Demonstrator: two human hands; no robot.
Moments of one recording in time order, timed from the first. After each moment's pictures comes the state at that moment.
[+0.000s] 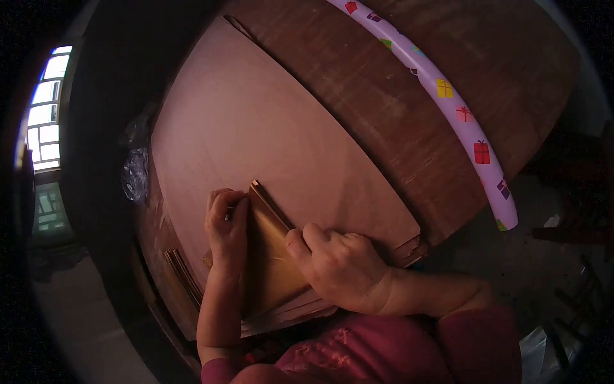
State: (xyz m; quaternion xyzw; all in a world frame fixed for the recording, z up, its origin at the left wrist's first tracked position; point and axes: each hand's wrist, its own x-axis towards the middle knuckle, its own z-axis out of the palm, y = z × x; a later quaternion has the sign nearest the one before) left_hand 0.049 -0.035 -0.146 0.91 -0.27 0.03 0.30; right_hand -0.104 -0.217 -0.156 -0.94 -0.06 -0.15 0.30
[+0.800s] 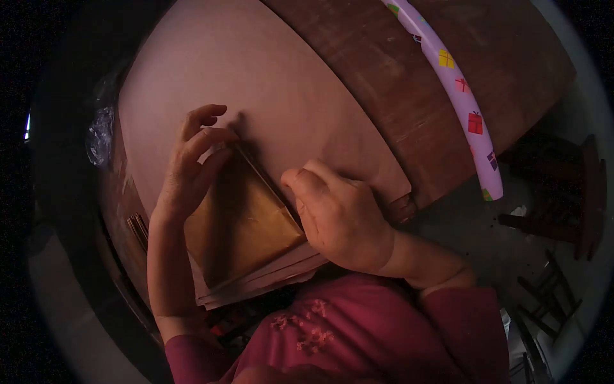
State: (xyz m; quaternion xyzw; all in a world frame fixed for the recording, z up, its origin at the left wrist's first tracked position) left_hand 0.079 -0.048 -0.114 0.83 -0.48 -0.09 0.26; right_hand -0.102 -0.228 -0.163 -0.82 -0.01 -0.20 0.53
